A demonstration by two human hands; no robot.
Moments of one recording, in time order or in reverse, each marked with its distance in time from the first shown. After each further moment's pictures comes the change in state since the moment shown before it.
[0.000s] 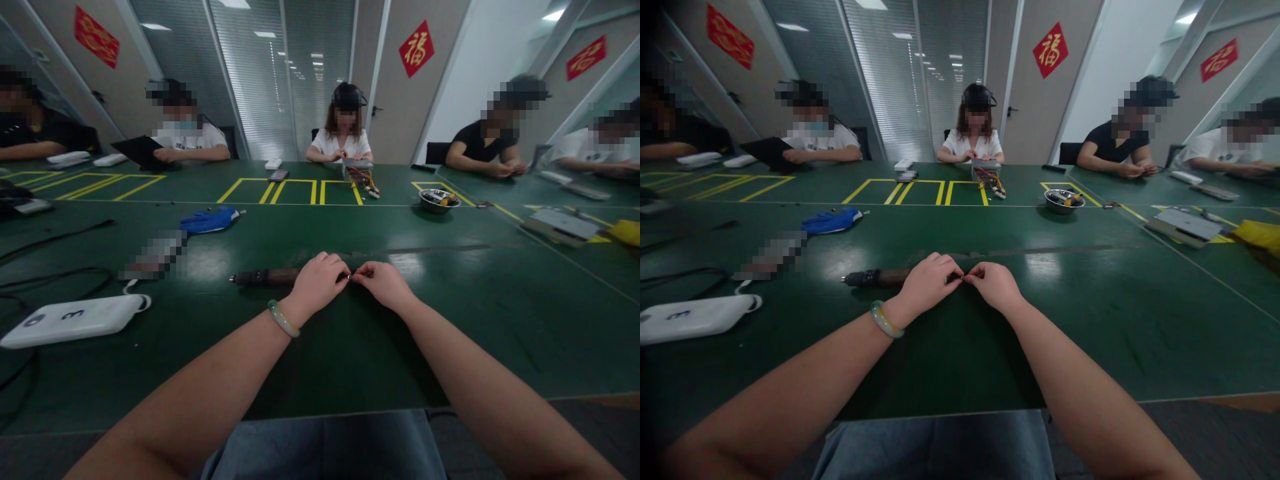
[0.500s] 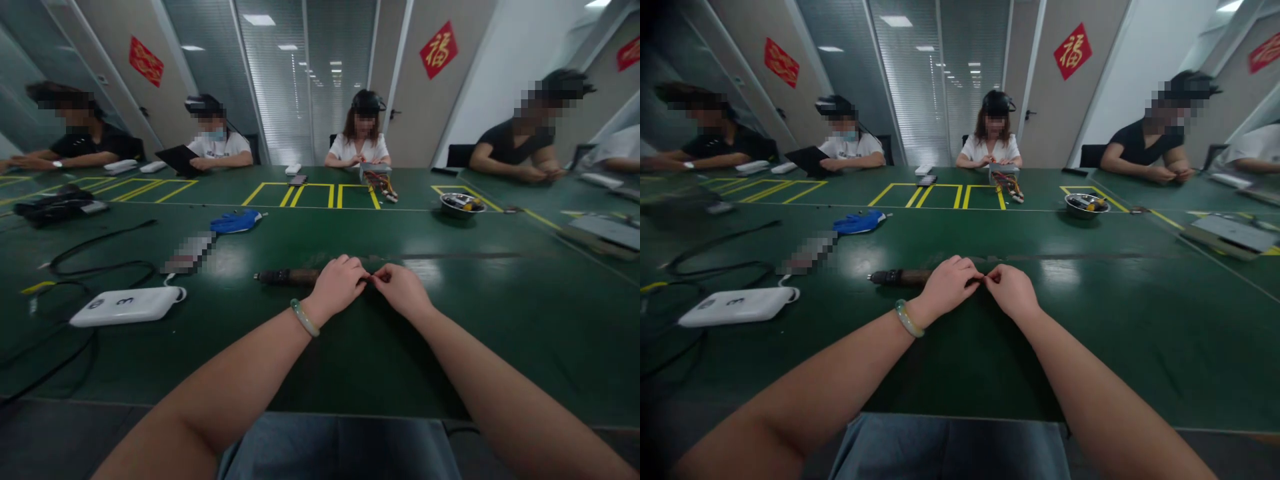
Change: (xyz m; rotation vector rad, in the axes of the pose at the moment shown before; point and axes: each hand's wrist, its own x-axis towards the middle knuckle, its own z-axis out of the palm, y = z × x) left_hand 0.000 0.004 -0.004 0.042 -0.023 0.003; right_hand -0.003 -0.007 0.007 -0.161 0.137 -0.012
